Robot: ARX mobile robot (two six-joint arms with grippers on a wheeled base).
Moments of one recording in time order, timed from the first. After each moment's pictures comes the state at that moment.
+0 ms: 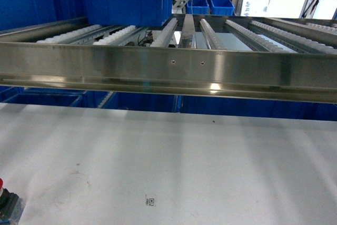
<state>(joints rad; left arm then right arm) 0.11 0.95 0.25 0.54 0.28 0.04 -0.01 1.07 0.22 0.66 0.05 -0.08</state>
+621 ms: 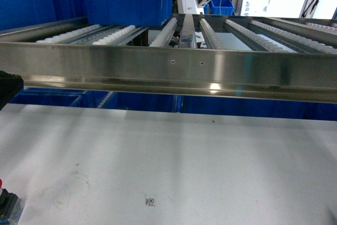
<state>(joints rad) 0.02 1.20 0.37 0.52 0.21 0.06 -0.17 1.58 0.41 0.54 -0.09 -0.16</state>
